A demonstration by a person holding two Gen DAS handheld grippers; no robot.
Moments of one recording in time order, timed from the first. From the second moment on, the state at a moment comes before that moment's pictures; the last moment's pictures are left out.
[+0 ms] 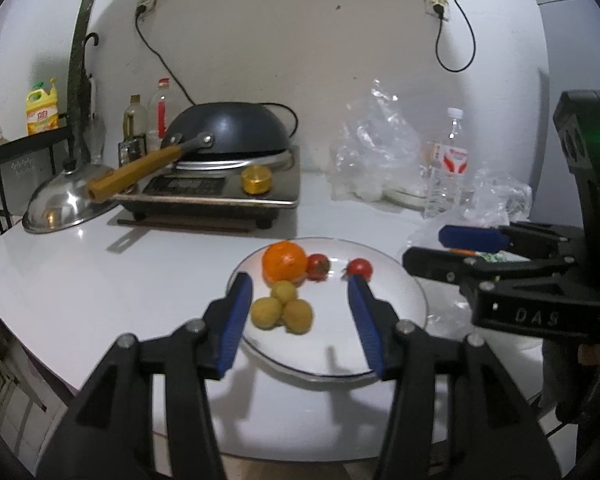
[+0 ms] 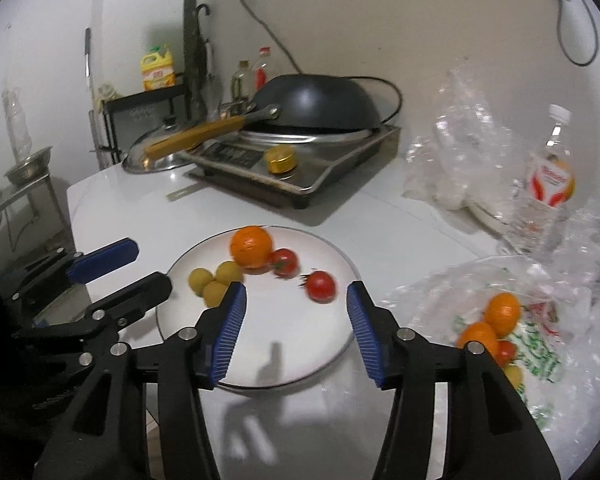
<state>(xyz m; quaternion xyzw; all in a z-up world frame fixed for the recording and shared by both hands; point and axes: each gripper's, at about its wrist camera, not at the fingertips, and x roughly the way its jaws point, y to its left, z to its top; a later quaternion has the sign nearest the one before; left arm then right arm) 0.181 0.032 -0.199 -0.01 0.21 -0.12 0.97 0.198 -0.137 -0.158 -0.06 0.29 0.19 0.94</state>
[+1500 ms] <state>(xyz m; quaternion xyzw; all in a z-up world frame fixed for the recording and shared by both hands) 0.185 -0.099 -0.178 0.04 0.21 -0.18 0.96 0.169 -0.293 -0.150 -0.01 0.27 0.07 0.96</state>
